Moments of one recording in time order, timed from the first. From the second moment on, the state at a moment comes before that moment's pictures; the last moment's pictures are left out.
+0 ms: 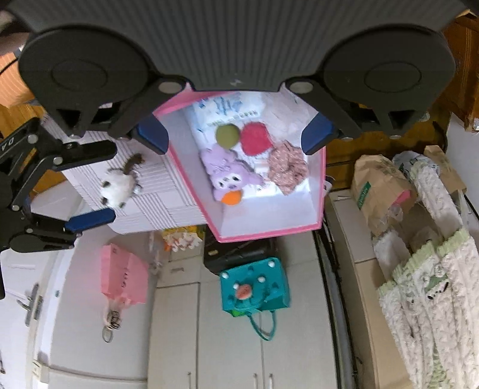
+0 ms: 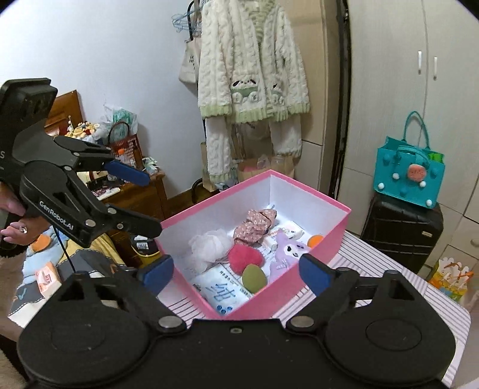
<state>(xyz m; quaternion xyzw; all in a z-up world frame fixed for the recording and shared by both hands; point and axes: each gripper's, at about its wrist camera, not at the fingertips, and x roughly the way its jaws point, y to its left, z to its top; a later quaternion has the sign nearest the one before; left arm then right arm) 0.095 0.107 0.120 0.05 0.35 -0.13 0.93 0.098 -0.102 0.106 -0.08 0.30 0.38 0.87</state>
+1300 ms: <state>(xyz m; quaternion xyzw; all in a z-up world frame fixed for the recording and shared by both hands) 0.077 -0.007 0.053 0.04 0.39 -0.29 0.87 0.041 -0.250 -0.017 0.02 0.24 0.27 0.93</state>
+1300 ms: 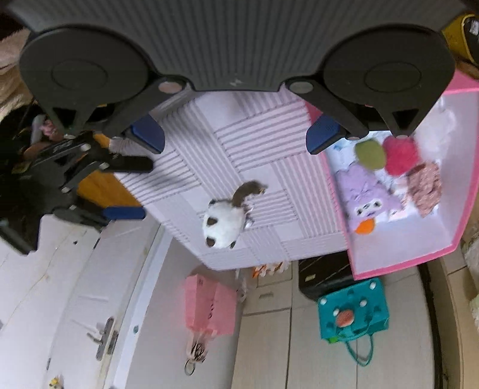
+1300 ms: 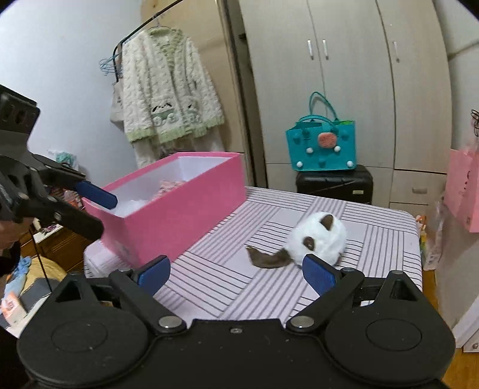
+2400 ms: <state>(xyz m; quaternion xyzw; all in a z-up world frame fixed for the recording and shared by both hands) 0.205 -0.115 -0.035 -0.08 0.31 -0.28 0.90 0.153 -0.255 -0.083 0.04 0.28 0.13 0.95</state>
